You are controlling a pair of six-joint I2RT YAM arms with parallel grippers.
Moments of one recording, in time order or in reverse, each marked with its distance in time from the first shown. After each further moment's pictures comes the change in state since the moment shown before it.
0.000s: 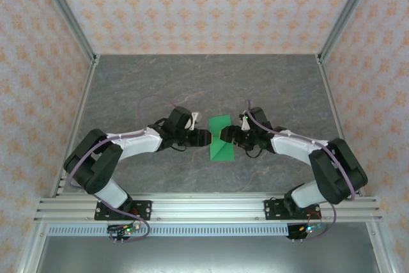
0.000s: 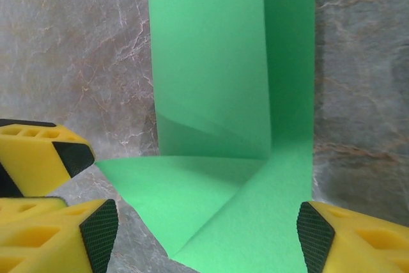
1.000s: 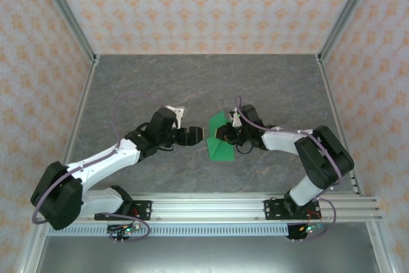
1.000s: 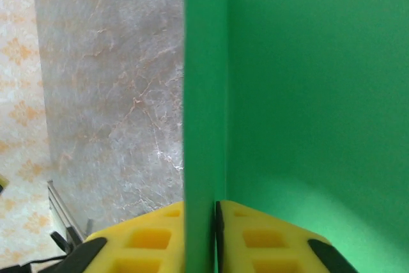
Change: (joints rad) left arm 0.002 -0.379 -0.082 -0.150 -0.189 0.061; right arm 0.044 0.132 0.045 0.202 -0.082 0.072
